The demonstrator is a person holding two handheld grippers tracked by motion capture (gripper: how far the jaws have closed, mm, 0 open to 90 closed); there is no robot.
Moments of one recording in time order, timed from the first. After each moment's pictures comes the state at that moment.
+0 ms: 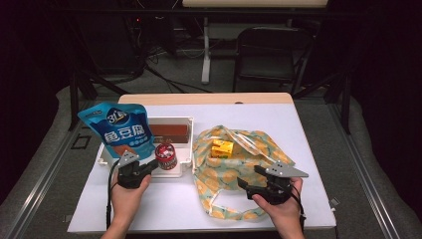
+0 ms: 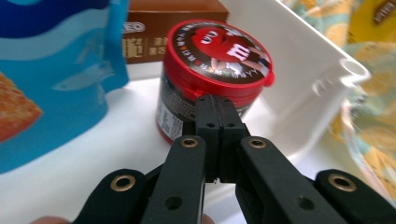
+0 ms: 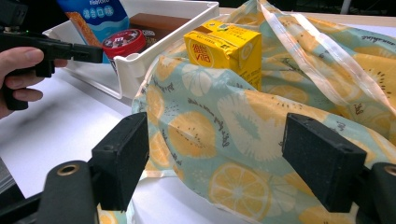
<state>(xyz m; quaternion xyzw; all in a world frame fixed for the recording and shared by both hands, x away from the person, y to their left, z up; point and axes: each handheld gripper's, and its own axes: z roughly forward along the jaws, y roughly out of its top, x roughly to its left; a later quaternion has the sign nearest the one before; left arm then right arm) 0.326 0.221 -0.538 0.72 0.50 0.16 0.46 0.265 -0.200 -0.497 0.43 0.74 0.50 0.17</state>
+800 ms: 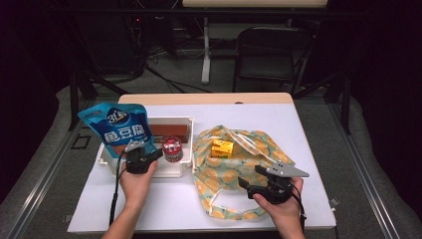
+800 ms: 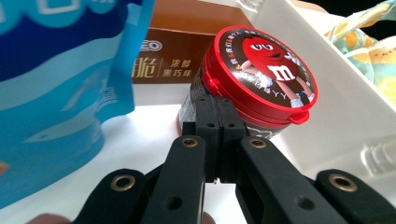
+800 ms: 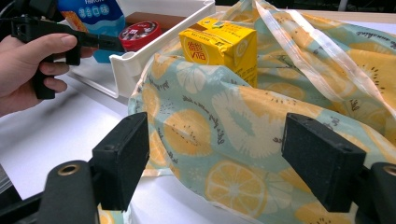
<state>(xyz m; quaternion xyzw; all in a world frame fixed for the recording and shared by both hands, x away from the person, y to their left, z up) 0.367 0.204 -0.543 0.67 0.56 0.14 0.46 0.266 -0.202 -0.499 0.43 0.73 0.50 0.16</state>
